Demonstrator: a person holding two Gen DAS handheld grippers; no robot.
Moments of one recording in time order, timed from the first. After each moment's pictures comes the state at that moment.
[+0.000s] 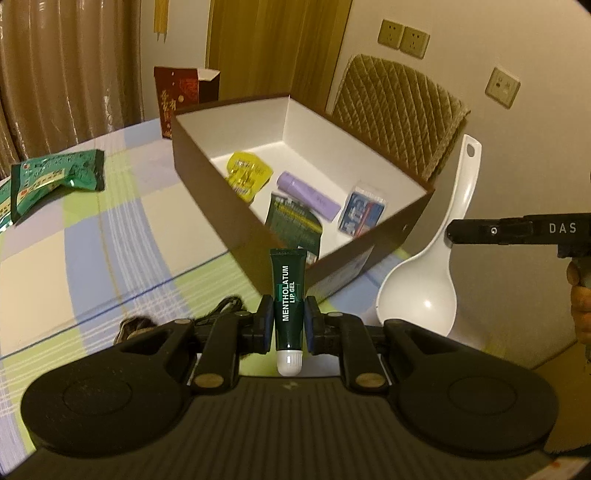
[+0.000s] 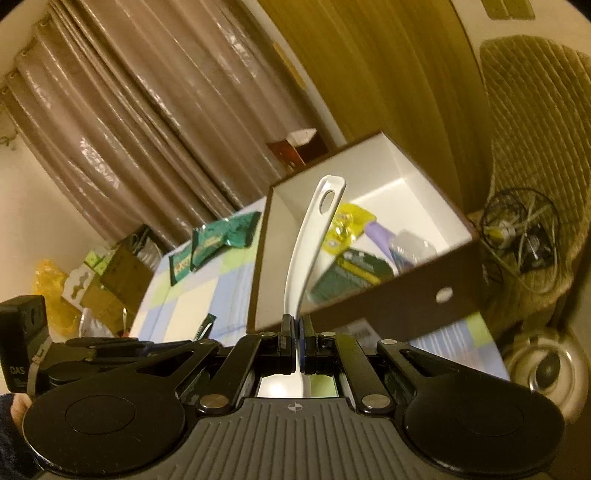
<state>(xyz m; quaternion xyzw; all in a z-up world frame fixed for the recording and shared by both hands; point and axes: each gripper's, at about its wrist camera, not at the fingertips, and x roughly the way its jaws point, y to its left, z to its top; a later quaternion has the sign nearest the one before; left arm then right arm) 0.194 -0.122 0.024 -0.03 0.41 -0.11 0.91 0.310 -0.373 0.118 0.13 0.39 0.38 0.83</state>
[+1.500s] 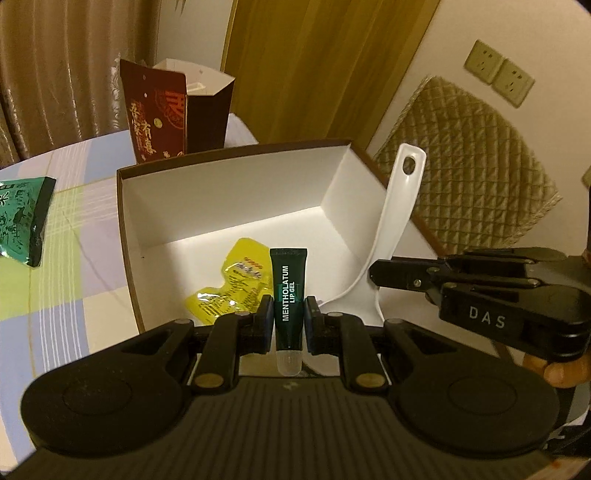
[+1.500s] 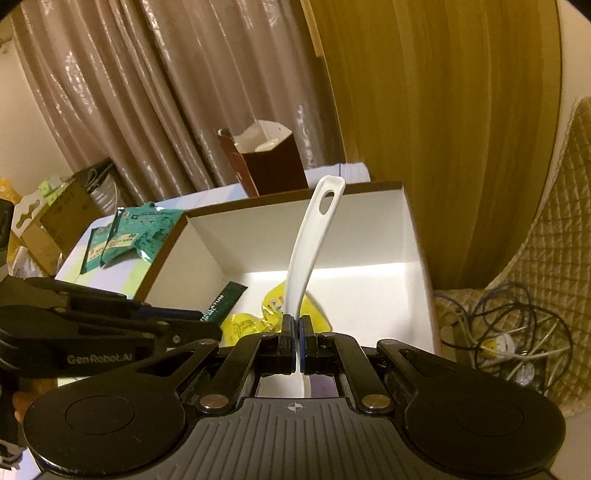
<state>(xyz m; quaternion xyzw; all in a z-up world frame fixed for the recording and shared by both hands) 0.459 -0.127 -0.018 -0.10 0.45 -0.06 0.89 0.548 -0.249 0.062 -0.03 0.41 0.40 0.82</state>
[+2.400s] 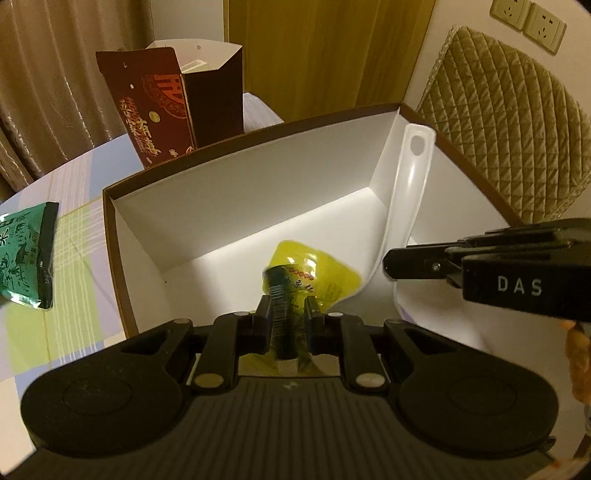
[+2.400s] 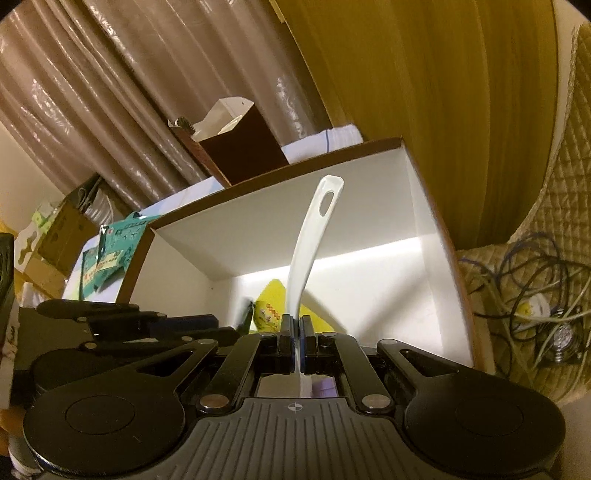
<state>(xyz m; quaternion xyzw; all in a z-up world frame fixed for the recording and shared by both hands) 0.506 -0.126 -0.050 -0.02 0.48 -0.03 0.87 0.595 -0.230 0.034 0.03 0.48 0.38 0.79</state>
